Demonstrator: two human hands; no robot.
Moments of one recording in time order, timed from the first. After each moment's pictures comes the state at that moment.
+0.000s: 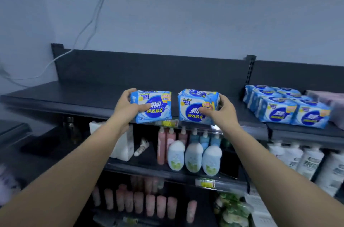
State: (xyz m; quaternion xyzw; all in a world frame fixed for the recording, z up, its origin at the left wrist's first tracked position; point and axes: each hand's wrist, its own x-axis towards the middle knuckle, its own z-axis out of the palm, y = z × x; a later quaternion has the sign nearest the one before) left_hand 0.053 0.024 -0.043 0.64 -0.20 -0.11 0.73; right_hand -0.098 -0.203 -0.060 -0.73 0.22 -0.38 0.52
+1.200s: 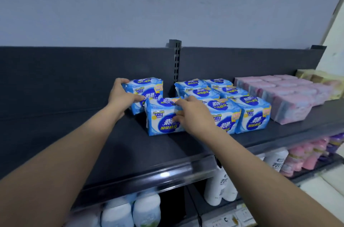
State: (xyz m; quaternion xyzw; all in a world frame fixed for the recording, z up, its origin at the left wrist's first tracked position) left_hand 0.143 -0.399 -0.054 0.68 -0.33 -0.17 0.63; right_hand -0.074 -0.447 -0.058 -0.89 0.39 -0.21 0.05
